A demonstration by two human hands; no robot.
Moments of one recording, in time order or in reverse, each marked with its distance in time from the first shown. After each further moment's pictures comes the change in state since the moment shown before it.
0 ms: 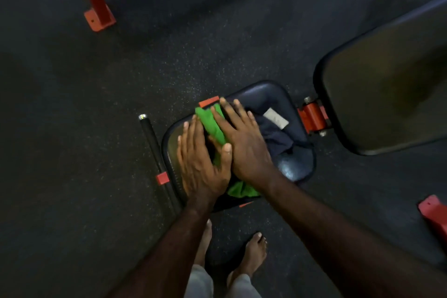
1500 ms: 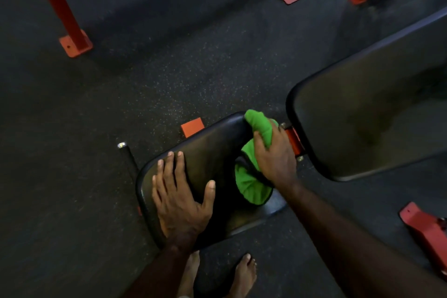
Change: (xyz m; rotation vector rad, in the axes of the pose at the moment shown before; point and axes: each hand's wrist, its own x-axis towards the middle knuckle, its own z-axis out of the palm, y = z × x) left_hand 0.003 0.007 0.004 0.237 -0.094 -0.076; right_hand 0.003 0.109 -0.035 0.307 0.237 0.624
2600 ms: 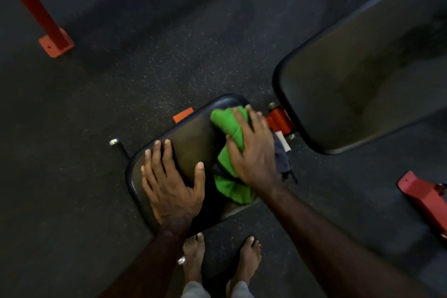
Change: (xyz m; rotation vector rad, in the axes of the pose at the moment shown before) left_hand -0.002 0.005 -0.001 0.055 0.022 -0.001; right_hand -0.047 -0.010 0.013 -0.108 -0.020 -0.161
